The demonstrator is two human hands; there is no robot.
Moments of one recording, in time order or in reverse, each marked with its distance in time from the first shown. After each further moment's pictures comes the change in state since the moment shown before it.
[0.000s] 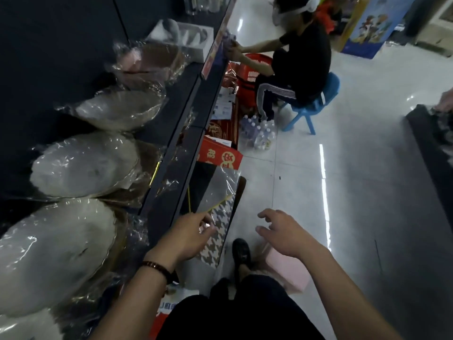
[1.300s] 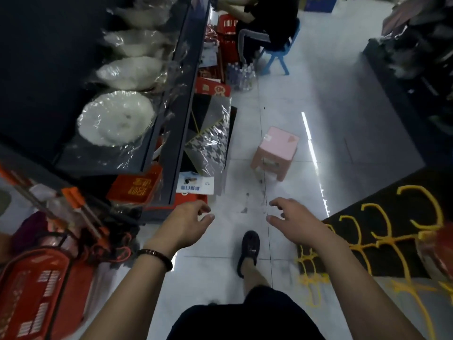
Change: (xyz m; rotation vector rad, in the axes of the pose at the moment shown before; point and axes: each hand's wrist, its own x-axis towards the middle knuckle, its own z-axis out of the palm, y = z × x) left_hand -0.593 -0.191 0.266 0.125 -0.023 0.077; right_hand -0.582 0.043 0.421 0.065 0.095 0.107
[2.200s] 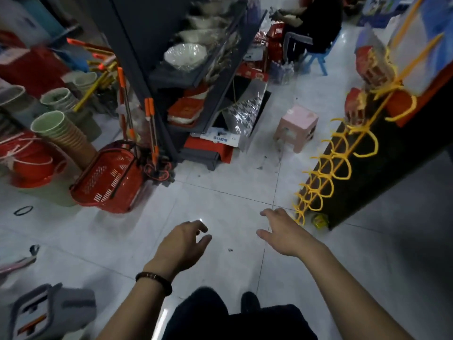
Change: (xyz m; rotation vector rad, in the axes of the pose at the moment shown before) left_hand -0.545 0.032 0.350 0.065 0.215 -0.229; right_hand -0.474 0.161 0.212 -0.154 -0.168 -0.233
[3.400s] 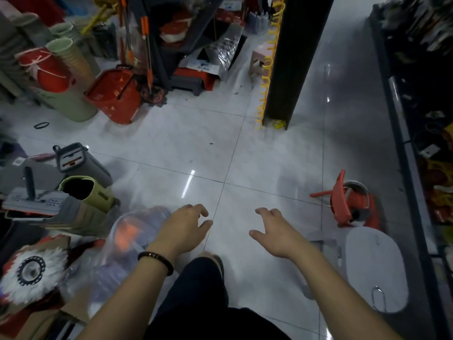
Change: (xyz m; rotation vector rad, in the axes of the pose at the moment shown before) left_hand -0.757 0.007 0.378 0.037 -0.044 0.066; right_hand -0.742 0.181 0.464 0.075 -0.017 0.057
